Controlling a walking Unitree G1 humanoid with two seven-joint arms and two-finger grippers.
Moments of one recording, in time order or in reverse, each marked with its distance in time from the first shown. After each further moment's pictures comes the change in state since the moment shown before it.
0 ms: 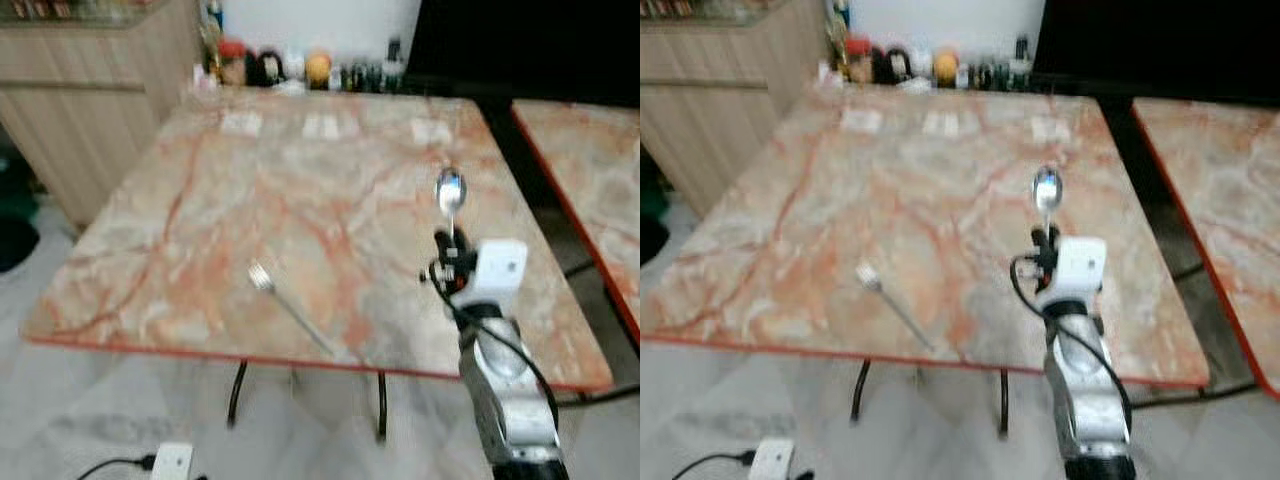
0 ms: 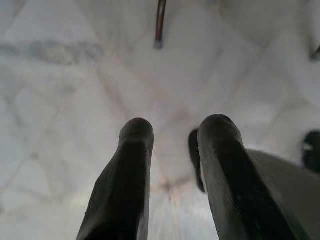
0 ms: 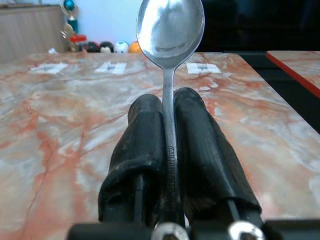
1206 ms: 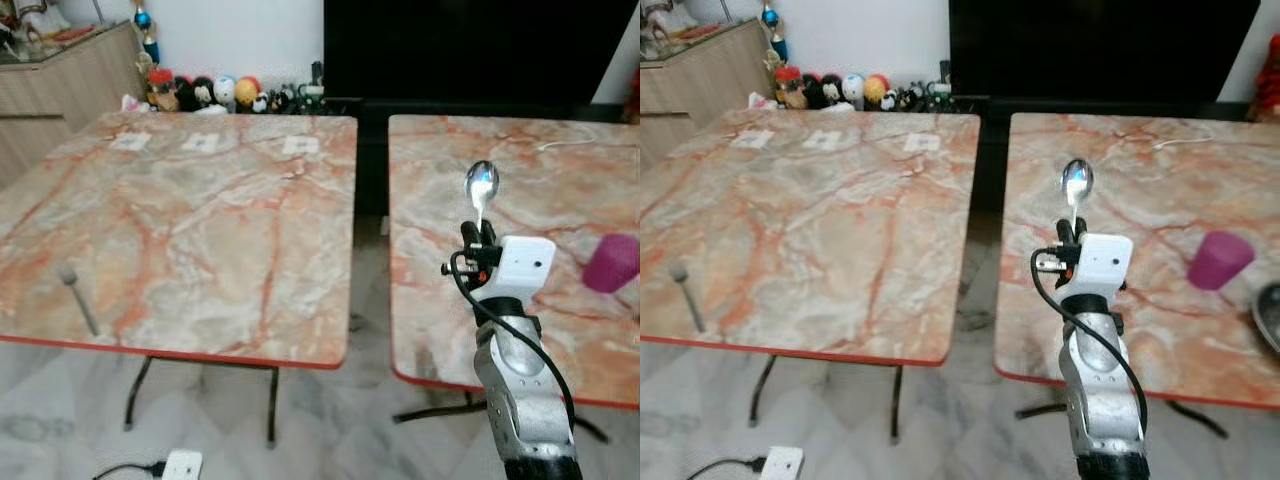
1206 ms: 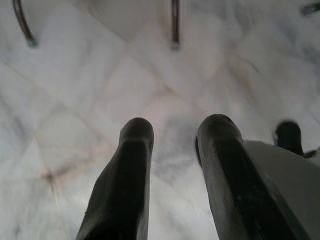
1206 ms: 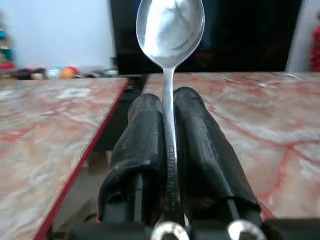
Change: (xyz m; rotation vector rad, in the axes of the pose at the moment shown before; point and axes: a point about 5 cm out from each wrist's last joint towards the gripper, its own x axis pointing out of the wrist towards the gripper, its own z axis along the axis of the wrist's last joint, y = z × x) left arm -0.001 -0.007 -0.009 0.044 0.054 -0.046; right arm -0.001 -0.005 -0.001 0.005 -0.020 -0.057
